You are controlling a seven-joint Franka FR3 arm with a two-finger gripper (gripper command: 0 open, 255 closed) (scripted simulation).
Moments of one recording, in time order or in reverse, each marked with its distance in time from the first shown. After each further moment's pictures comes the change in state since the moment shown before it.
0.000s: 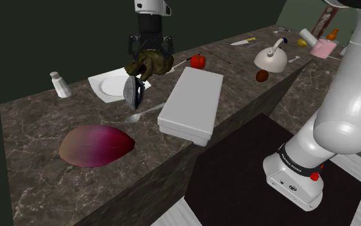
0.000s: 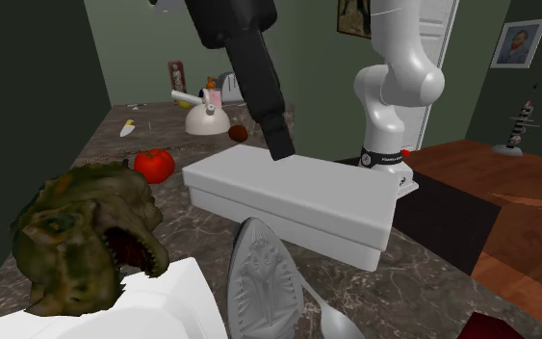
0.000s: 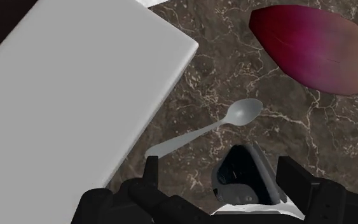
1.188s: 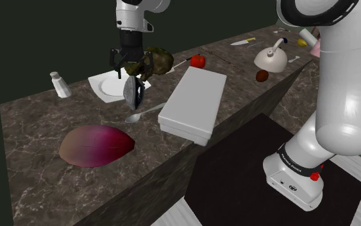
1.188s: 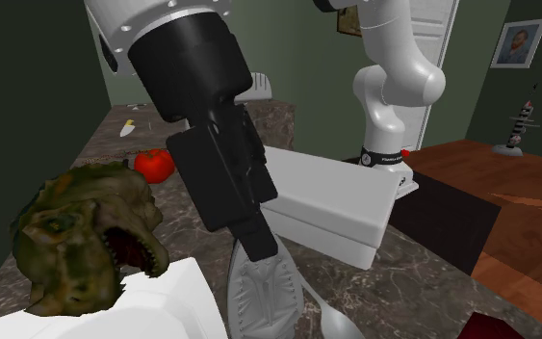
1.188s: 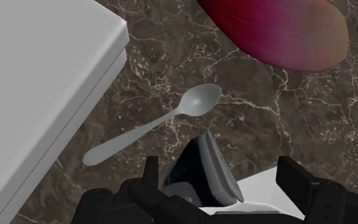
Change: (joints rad) arm 0.072 0.252 0.002 0.218 0.001 0.040 0.108
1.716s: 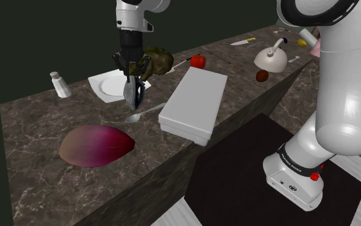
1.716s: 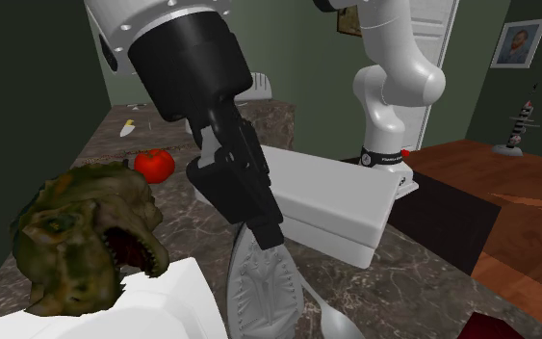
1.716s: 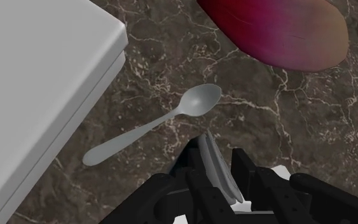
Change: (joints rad) arm 0.000 -0.001 0.000 0.000 0.000 0.000 0.000
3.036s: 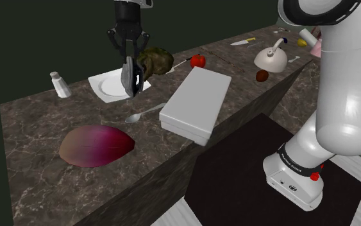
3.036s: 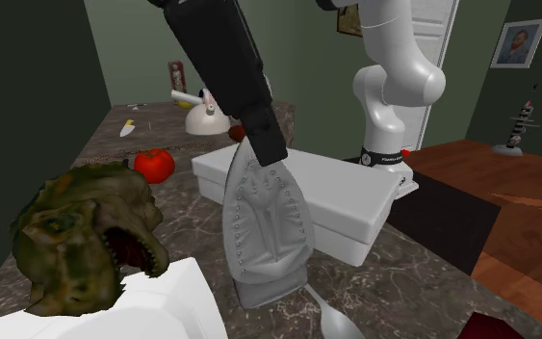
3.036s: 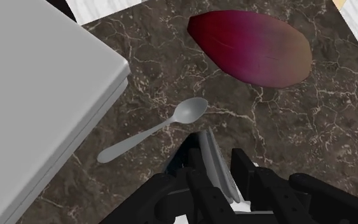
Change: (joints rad) arm 0.009 -0.011 0.008 0.180 0.001 -0.183 0.051
